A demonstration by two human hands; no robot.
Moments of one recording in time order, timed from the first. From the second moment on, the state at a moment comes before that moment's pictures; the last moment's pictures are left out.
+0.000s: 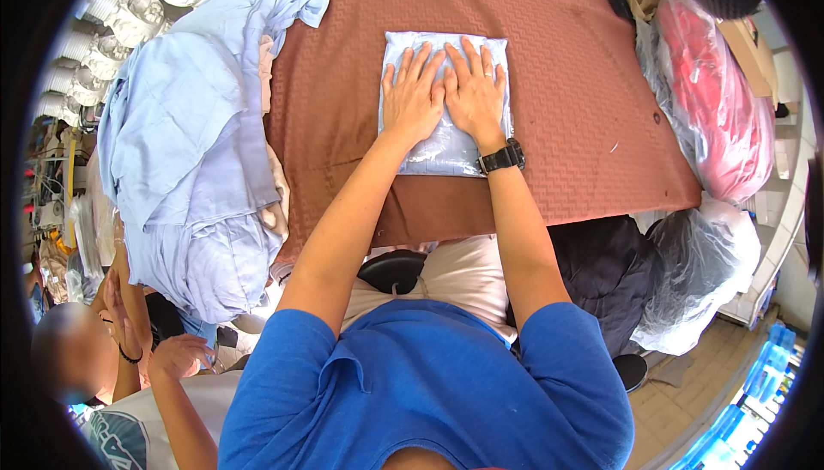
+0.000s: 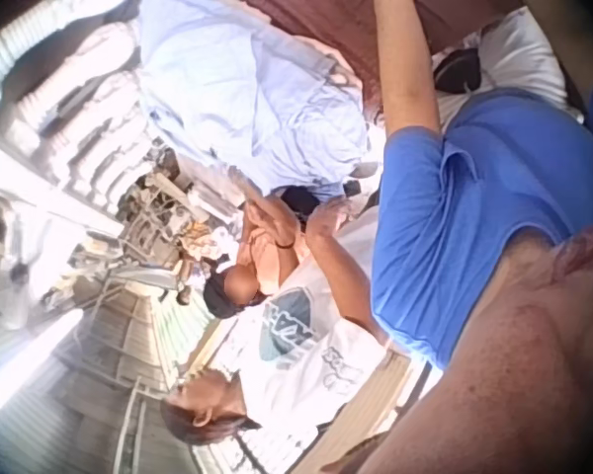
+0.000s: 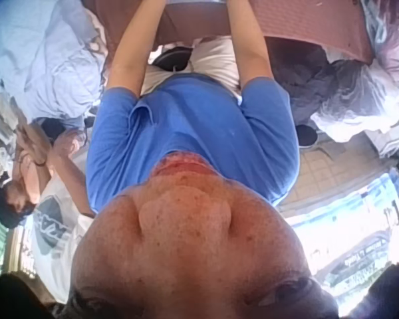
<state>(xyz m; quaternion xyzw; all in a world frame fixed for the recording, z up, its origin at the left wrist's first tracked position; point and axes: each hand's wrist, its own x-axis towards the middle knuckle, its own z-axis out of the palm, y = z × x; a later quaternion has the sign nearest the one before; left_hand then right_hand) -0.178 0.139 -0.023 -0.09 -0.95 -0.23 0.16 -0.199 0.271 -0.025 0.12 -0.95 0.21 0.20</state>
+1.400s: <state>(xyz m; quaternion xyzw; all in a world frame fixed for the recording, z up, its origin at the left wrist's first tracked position) -0.211 0.036 0.080 0.03 -0.78 -0.62 0.09 -0.213 0.354 0.112 0.05 -0.82 0.57 -0.04</state>
